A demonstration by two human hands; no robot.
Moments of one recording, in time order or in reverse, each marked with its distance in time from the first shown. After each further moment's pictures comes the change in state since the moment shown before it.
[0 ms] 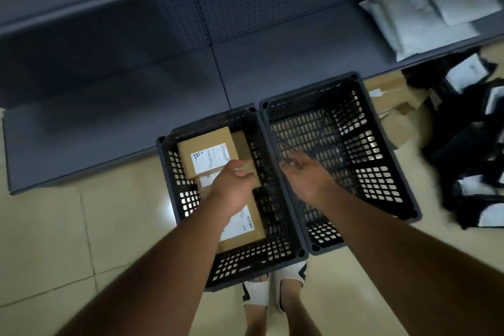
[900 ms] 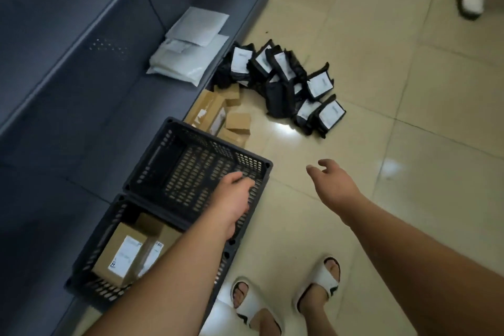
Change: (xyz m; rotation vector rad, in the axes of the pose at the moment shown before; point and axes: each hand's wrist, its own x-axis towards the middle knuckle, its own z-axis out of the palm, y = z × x) left_hand -0.244 0.092 0.269 0.362 -0.387 0.160; right_hand -0.288 0.280 -0.170 0.719 0.616 0.465
